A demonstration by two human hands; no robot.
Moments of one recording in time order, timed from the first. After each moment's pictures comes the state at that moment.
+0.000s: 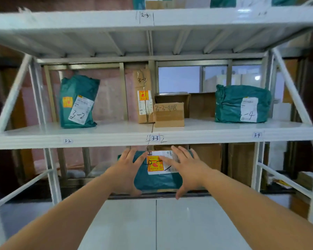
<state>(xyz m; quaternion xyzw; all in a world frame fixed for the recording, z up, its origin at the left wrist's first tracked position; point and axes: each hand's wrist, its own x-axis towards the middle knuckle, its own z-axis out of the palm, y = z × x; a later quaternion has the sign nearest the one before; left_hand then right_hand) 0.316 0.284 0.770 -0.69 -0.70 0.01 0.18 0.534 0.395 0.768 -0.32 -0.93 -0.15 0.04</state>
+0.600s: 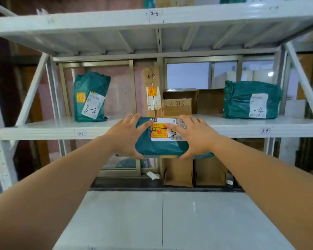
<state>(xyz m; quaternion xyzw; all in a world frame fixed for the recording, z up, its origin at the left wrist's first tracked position) 0.316 0.261 0.853 -0.66 -0.68 0.06 0.31 0.539 0.382 0.843 -0.30 -0.91 -0.26 0.12</state>
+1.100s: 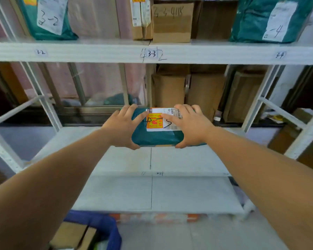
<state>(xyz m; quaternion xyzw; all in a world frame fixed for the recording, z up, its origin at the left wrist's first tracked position) 0.329 0.288 0.668 -0.69 -0.70 0.10 0.17 0.551 0.399 0.666 -0.30 -0.94 -0.18 0.02</state>
